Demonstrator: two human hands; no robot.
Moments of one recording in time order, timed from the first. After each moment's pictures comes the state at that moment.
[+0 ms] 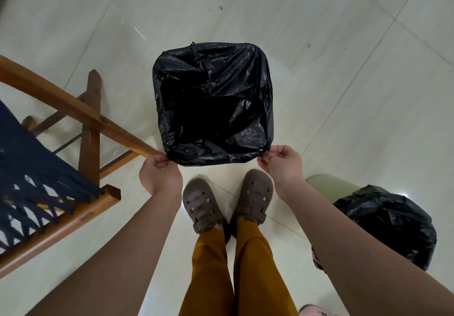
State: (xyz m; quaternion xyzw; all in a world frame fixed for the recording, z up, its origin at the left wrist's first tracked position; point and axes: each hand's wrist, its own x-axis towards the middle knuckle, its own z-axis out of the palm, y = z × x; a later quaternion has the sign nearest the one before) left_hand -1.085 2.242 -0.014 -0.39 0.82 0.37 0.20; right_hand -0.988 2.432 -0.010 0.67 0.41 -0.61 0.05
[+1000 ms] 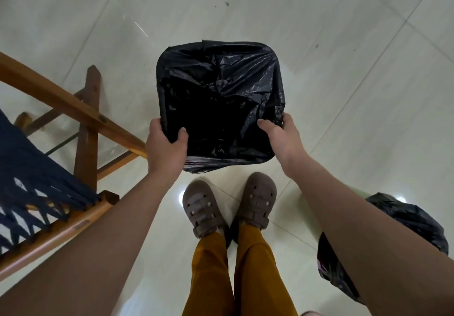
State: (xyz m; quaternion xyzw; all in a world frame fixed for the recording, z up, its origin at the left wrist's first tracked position) left_hand -1.129 2.253 -0.024 -0.12 0.88 0.38 0.26; right_hand -1.039 2.453 -0.018 0.57 0.54 -0.61 0.12
